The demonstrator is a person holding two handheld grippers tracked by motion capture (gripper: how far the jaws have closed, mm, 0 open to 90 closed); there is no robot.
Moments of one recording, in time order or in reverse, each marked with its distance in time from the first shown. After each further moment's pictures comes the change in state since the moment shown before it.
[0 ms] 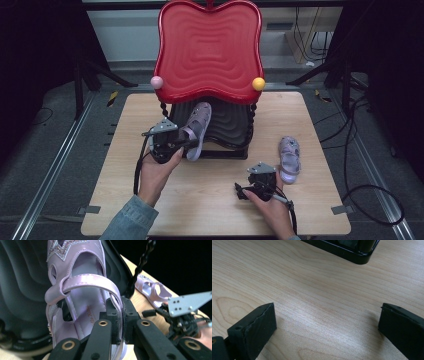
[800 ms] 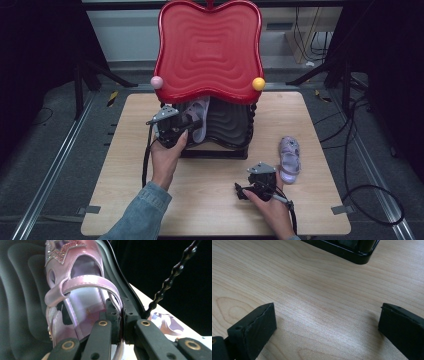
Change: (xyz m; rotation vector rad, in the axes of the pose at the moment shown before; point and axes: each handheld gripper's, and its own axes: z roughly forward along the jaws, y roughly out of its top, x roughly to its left) left arm 0.021 0.015 0.030 -0.161 0.025 -0.044; right arm 0.000 0.000 0.000 0.000 0.000 0.000
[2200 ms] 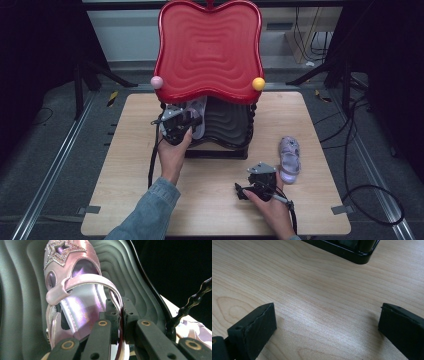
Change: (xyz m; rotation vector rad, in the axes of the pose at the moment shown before) left arm 0.009 -0.010 0.025 -0.013 0.108 -0.013; right arm 0.000 0.000 0.000 0.000 0.003 0.000
